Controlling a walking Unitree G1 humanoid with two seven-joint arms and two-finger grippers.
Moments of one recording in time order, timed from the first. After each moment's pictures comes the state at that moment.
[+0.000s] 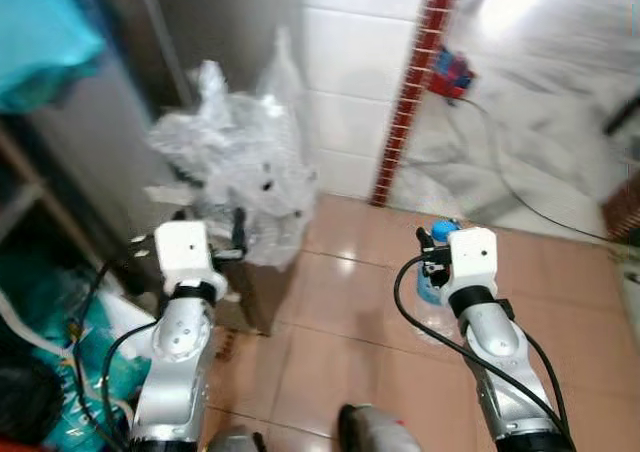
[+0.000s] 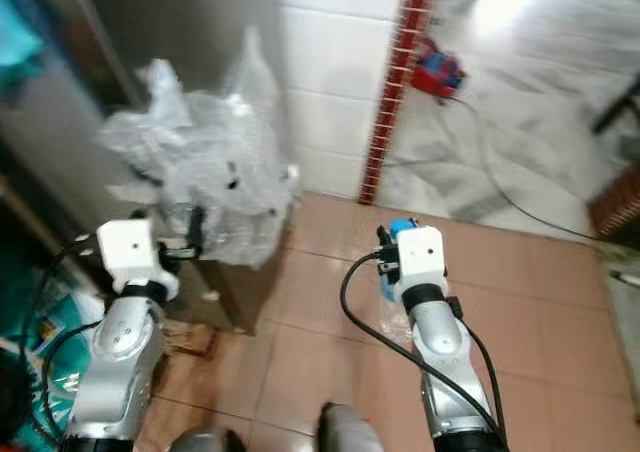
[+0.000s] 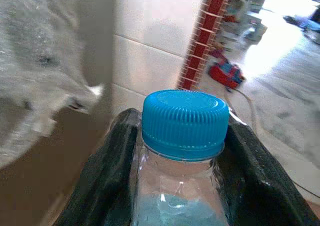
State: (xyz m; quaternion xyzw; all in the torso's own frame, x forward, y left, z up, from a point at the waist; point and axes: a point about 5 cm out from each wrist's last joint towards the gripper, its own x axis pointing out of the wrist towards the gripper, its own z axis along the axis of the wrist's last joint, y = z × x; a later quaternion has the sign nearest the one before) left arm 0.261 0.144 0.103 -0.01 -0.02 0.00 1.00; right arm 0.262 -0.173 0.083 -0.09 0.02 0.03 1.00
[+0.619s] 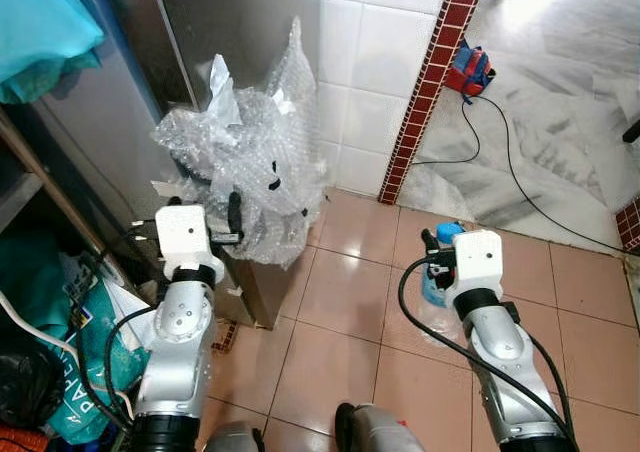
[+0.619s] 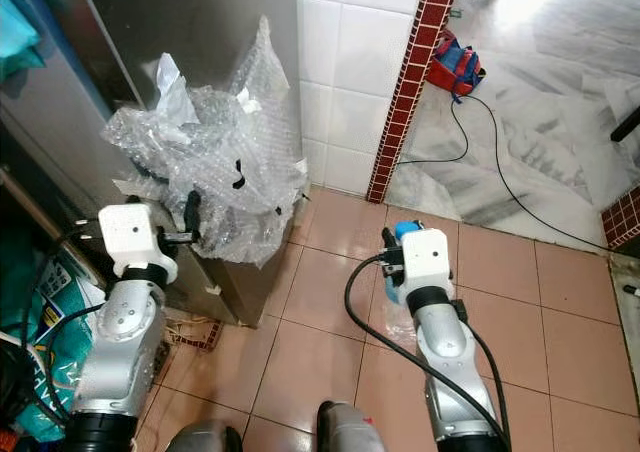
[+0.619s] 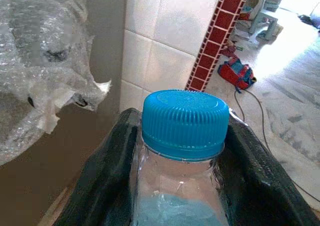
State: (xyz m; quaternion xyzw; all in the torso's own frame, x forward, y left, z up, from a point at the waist) left arm 0.276 0.148 0.107 0.00 -0.04 0.03 1.00; right arm 0.260 -0.176 0.084 -0.10 0.02 0.03 0.99
